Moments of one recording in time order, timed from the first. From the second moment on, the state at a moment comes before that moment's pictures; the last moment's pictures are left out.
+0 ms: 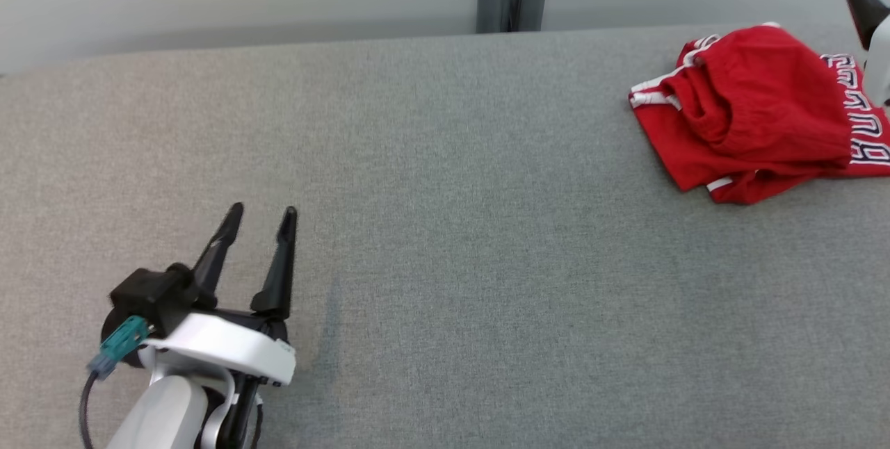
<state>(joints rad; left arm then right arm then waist) -0.24 0.27 -0.35 0.21 -0.58 0.03 -0.24 -1.15 -0.55 0.71 0.88 0.54 0.13 0.01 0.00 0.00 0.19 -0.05</state>
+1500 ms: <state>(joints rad) 0.01 0.10 -0.06 0.15 -0.38 -0.03 -0.26 -0.06 -0.17 0.01 0.21 0.32 0.13 -0.26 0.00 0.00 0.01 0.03</state>
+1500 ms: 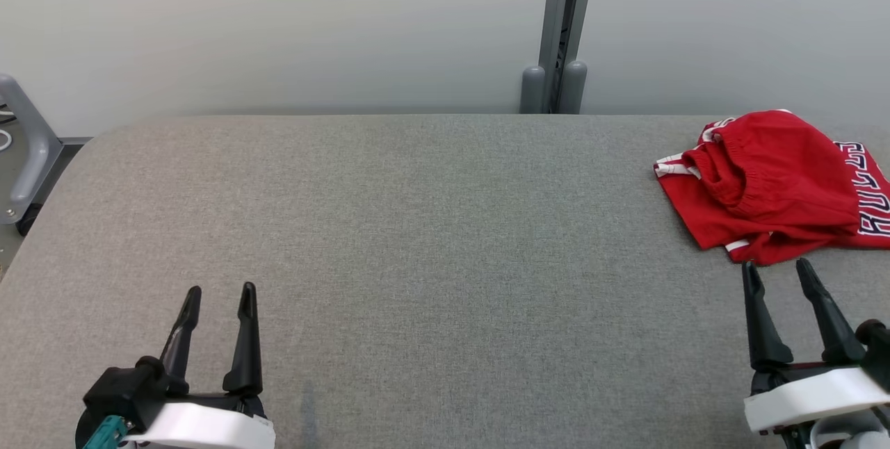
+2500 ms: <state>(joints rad) -0.03 0.05 -0.01 0.27 -0.25 -0.11 -0.26 -0.05 -0.16 0.04 0.17 0.31 0.13 -0.26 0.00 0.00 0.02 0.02</state>
